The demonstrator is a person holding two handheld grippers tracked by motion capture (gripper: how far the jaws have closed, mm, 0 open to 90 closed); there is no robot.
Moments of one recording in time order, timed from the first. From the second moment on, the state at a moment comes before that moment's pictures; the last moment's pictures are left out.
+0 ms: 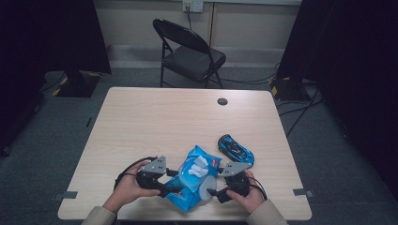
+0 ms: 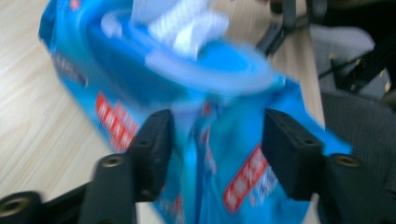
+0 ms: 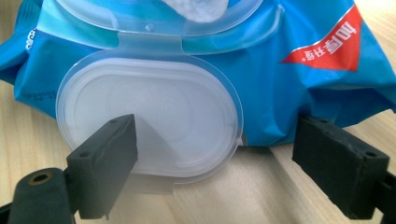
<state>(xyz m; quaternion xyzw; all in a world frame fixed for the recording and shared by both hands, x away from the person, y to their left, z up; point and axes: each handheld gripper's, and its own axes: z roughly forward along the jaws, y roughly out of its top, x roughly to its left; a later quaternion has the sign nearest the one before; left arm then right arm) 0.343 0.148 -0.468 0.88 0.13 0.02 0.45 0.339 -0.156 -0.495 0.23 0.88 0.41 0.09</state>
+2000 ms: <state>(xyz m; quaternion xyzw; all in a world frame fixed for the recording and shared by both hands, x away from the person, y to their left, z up) 0.457 0.247 -0.460 0.83 0.37 0.11 0.40 0.350 -0.186 -0.498 0.24 0.87 0.42 0.08</state>
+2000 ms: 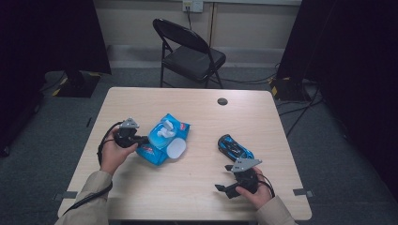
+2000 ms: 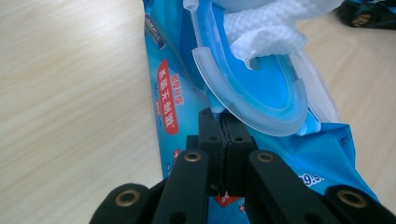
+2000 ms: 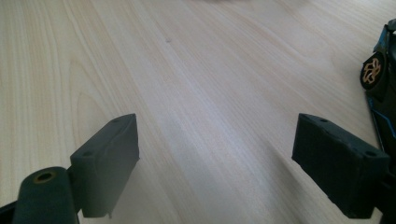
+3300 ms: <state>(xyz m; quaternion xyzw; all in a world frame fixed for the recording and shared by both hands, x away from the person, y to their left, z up) 0.482 0.294 -0.445 0.81 0.42 0.16 0.39 0.350 -0.186 -0.508 0.23 0.89 0.39 0.09</state>
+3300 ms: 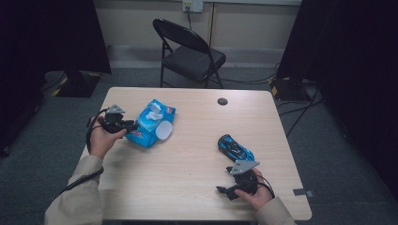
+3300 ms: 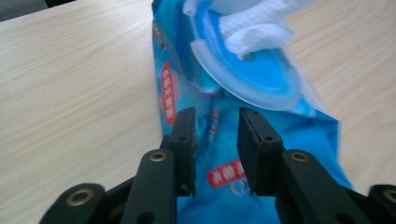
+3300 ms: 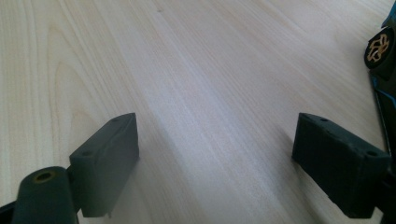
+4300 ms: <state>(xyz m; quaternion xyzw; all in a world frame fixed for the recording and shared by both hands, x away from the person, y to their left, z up) 0.380 0.222 -0.475 0.84 0.32 0.10 0.43 0.350 -0.186 -0.508 0.23 0.89 0.39 0.10</state>
